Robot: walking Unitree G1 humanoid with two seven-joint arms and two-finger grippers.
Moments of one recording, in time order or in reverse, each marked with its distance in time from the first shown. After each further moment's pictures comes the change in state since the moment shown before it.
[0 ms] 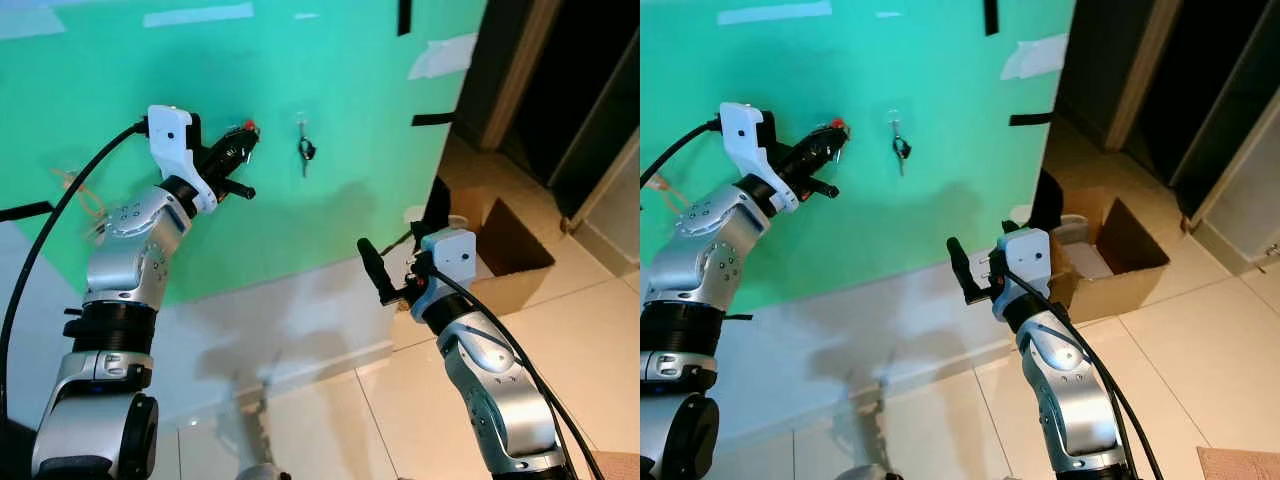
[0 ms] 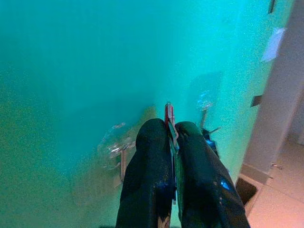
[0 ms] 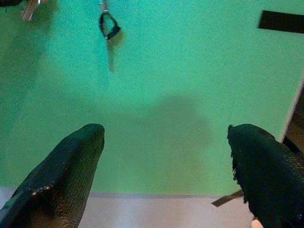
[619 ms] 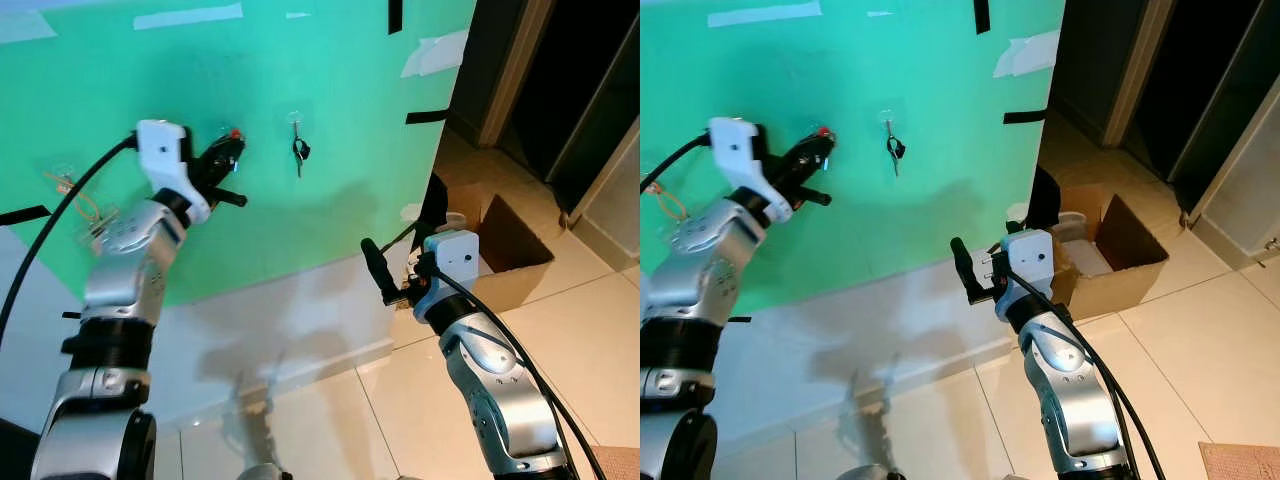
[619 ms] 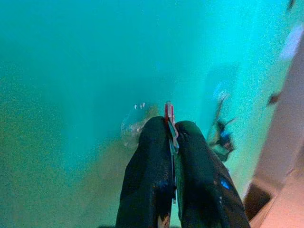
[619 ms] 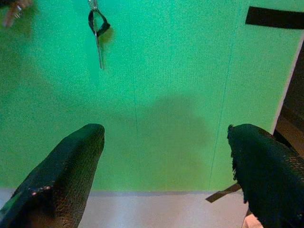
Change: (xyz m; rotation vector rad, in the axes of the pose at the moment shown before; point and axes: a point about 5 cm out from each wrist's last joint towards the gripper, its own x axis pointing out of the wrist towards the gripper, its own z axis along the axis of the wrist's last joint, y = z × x) left arm -0.019 0.005 -0.002 -0.021 -0.062 0.053; right arm 0.000 -0.002 -0.002 -0.003 0.006 -0.009
